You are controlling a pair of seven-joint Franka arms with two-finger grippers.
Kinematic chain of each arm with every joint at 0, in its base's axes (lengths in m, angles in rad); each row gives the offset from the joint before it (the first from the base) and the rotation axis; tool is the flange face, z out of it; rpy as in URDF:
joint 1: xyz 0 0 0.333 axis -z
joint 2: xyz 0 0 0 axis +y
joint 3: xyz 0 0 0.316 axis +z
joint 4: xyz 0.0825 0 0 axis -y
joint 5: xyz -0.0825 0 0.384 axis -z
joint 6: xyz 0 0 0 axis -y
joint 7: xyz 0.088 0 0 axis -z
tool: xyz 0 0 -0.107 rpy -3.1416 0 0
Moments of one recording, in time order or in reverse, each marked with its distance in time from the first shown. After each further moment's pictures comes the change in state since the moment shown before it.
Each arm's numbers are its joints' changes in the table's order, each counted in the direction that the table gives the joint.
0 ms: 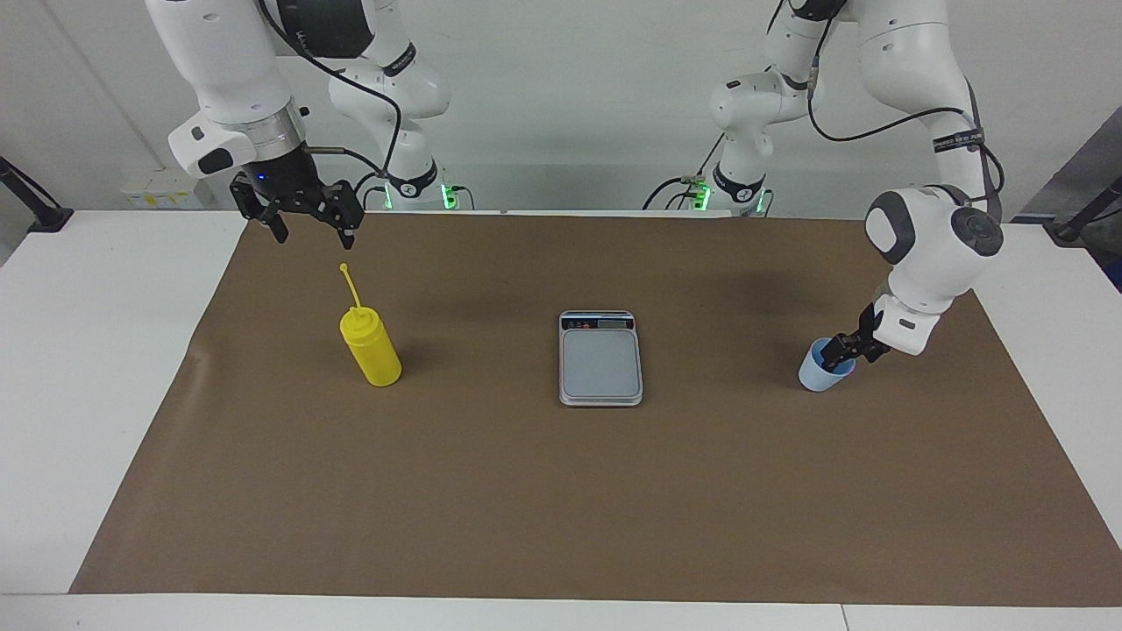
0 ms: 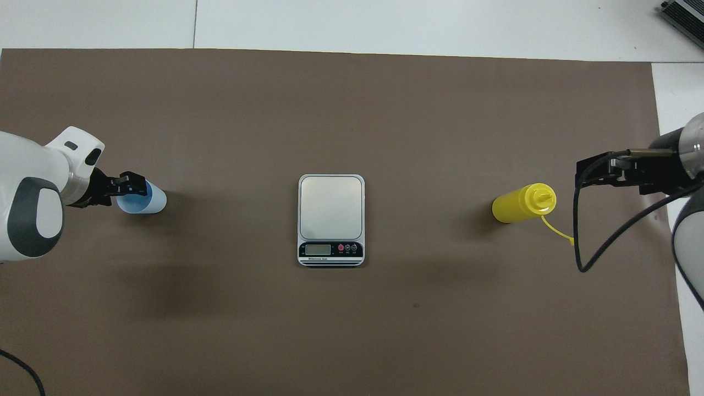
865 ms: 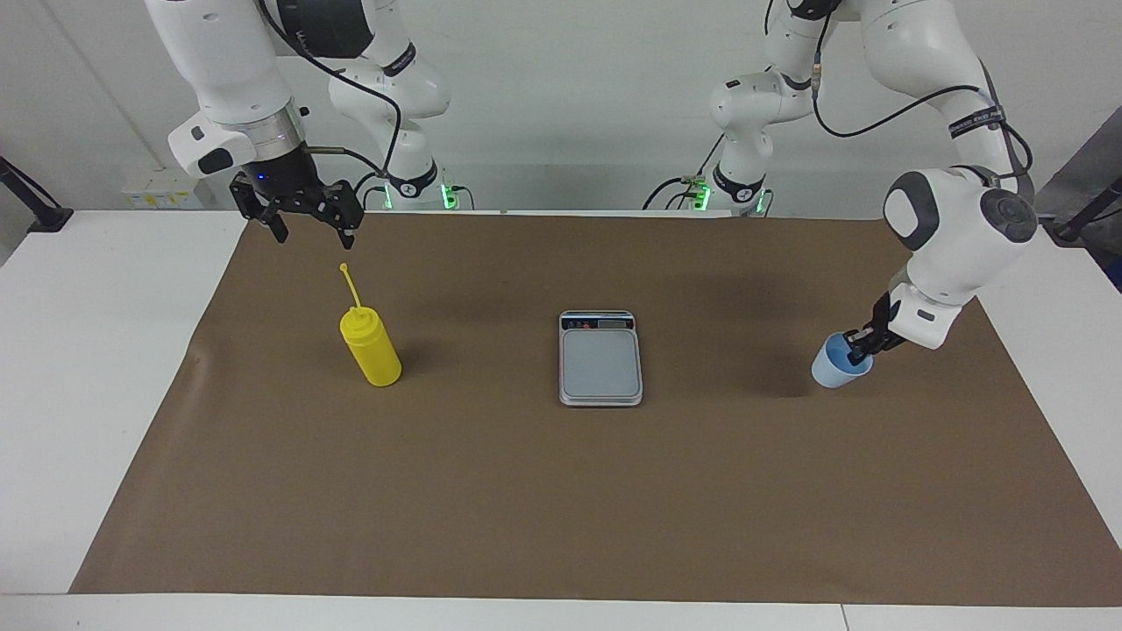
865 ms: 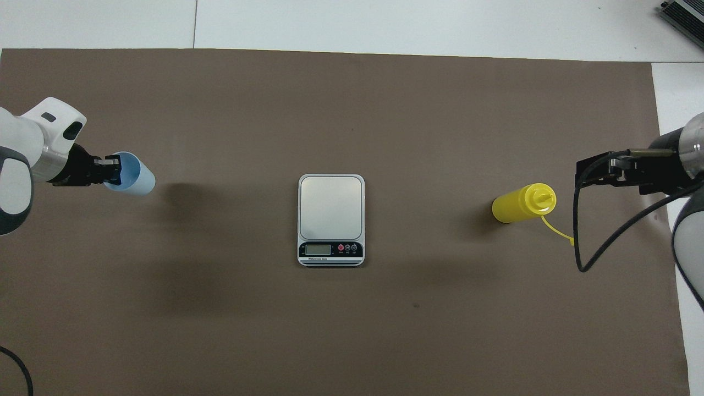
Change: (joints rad) left arm 0.015 -0.002 -0.004 0.220 0.000 -0.217 0.018; right arm 0.000 0.000 0.000 0.000 0.000 0.000 0.000
